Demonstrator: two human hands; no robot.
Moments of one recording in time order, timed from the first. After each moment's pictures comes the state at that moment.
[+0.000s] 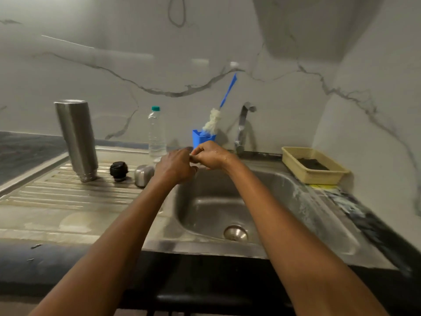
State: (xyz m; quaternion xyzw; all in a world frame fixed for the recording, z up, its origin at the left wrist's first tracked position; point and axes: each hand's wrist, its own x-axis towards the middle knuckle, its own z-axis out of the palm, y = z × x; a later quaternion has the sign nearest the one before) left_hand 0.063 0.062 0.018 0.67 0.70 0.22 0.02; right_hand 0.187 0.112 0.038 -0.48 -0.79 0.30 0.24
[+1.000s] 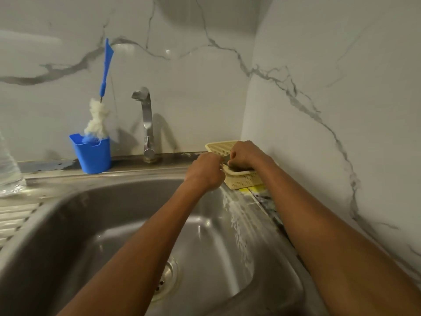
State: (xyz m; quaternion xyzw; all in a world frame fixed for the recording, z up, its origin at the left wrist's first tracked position) left_hand 0.373 0.218 -0.015 0.82 0.51 0.24 0.09; right_hand 0.526 0.255 0.011 -0.72 -0.69 0.00 0.10
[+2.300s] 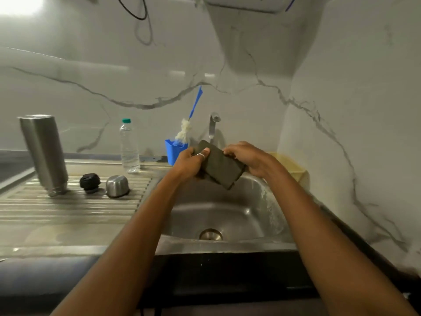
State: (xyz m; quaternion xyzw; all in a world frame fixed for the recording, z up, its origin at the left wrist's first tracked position) left_hand 0.180 0.055 0.045 0.53 0.50 0.53 0.43; right_hand 0.355 0.062 0.084 -0.54 -0.65 0.39 0.37
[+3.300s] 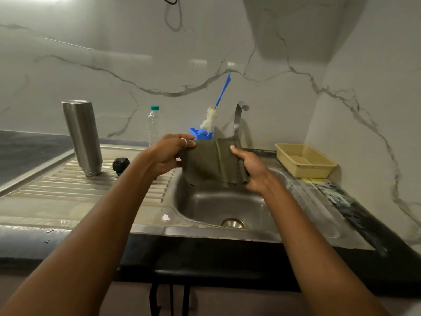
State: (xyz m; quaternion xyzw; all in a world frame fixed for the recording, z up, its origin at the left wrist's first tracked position) left_hand 0.065 0.037 0.048 0.49 0.49 0.51 0.51; right_hand 0.293 0.051 0.020 -0.38 -0.47 0.65 0.45
